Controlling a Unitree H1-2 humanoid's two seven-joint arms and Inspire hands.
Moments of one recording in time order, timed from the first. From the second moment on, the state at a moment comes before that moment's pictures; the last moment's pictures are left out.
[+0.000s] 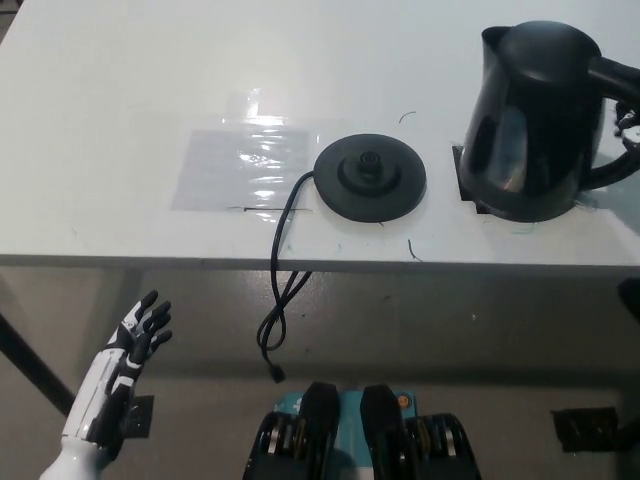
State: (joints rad) left_arm 0.05 0.20 0.04 -0.12 -0.12 -0.10 -0.15; right_arm -0.68 -0.31 -0.26 0.57 0.18 -0.10 0.00
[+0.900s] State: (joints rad) left_arm 0.03 0.21 0.05 -0.12 -0.14 -0.11 -0.17; right_arm -0.69 -0.26 -0.29 0.55 0.14 -0.11 -0.11
